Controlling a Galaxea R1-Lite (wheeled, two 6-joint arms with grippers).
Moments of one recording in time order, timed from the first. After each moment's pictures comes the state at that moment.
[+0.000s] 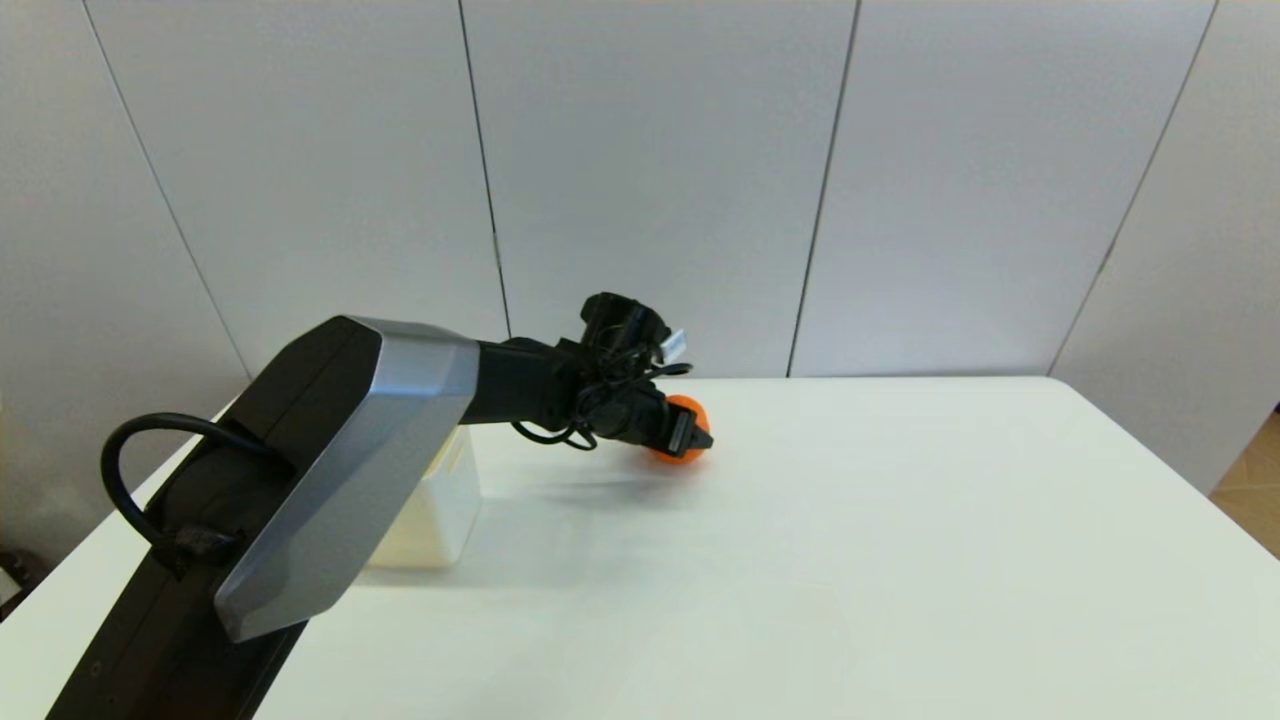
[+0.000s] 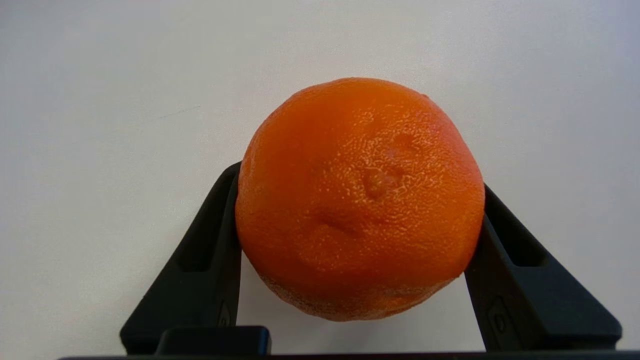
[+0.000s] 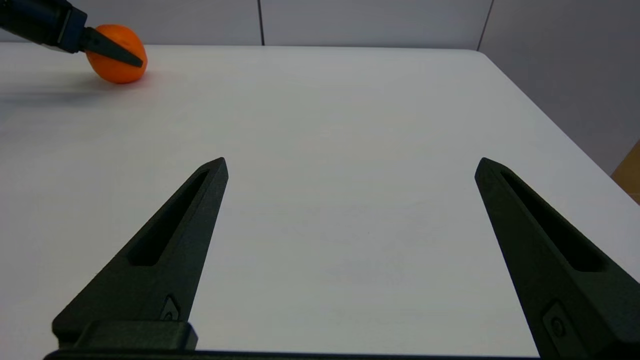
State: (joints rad) left arm -0.60 2.47 -1.92 0.16 -0.21 -0.03; right arm 0.00 0.00 0.00 0.00 0.00 -0.02
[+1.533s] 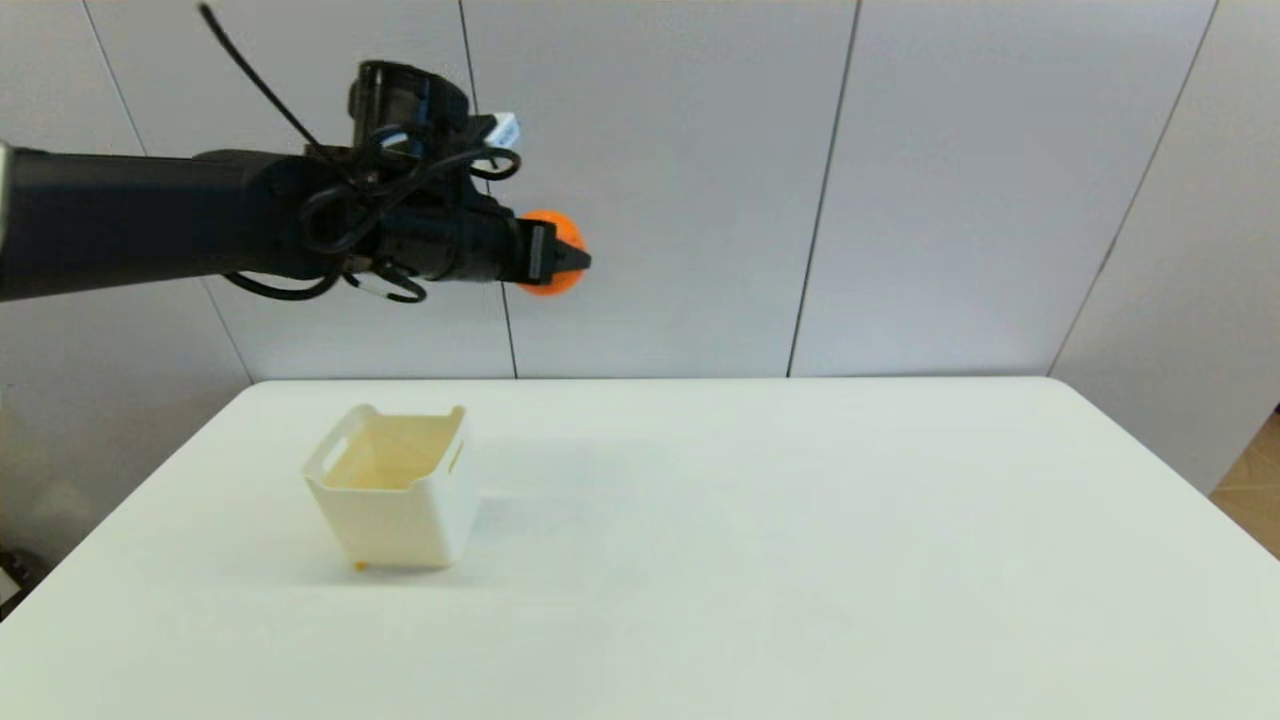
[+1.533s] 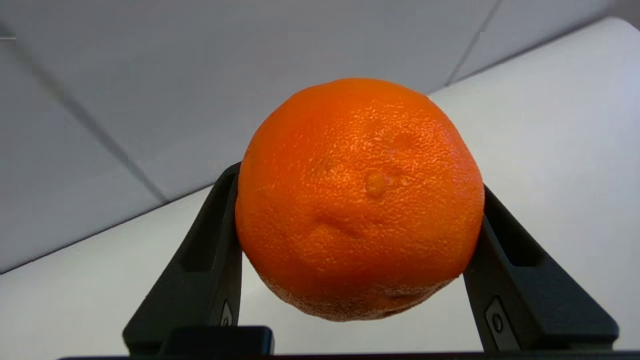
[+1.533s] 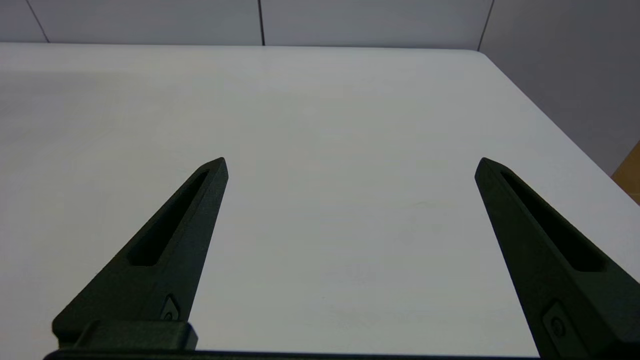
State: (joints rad) left arm -0.41 1.99 -1.77 0.16 -0.13 -0.02; right arm 0.00 0.00 0.00 0.00 0.00 -0.02
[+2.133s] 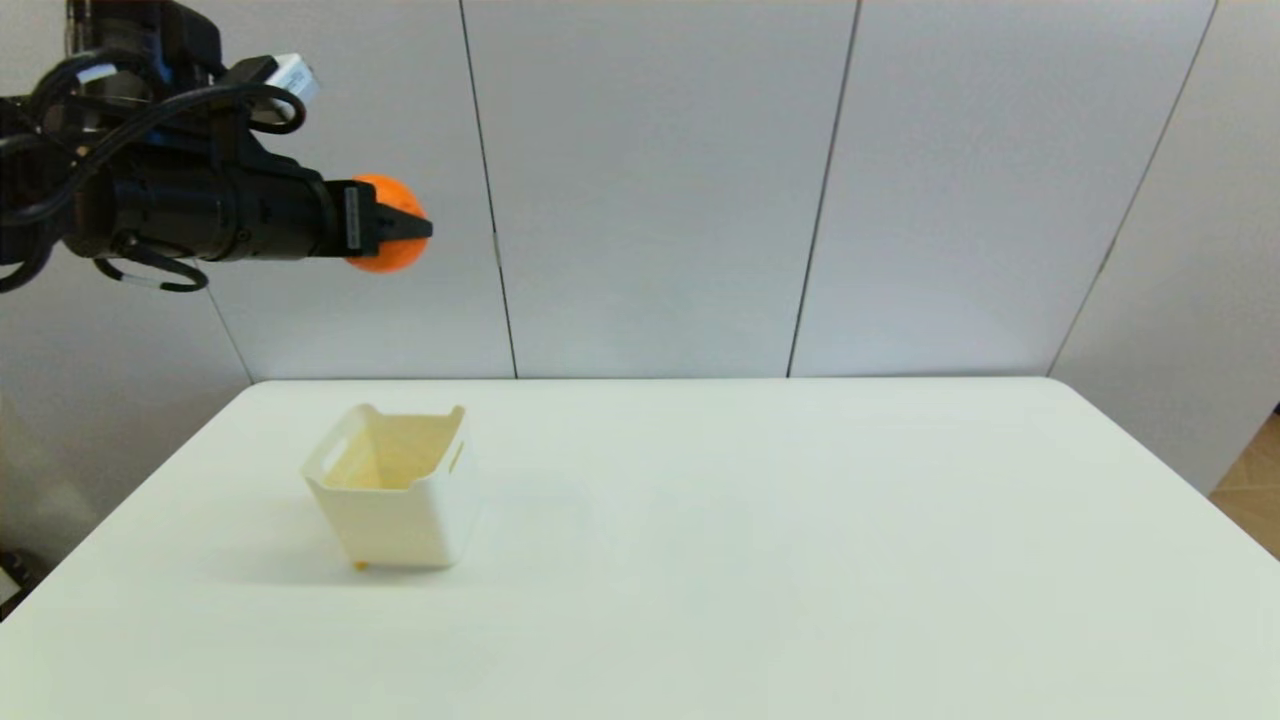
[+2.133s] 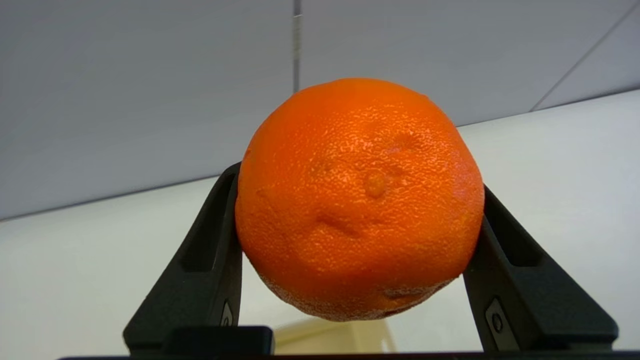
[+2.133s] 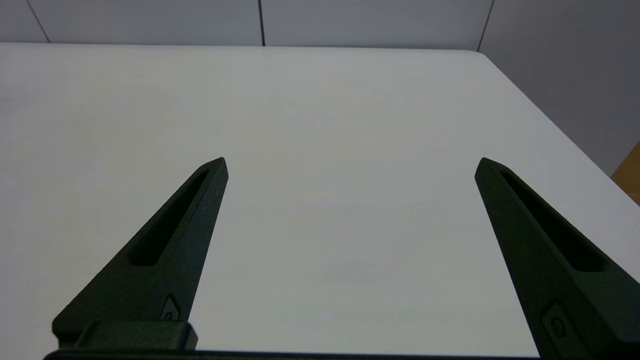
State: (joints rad) left arm -0.18 1.70 -1.52 0.16 -0.13 -0.01; right arm 0.00 0.00 0.00 0.00 0.00 -0.02
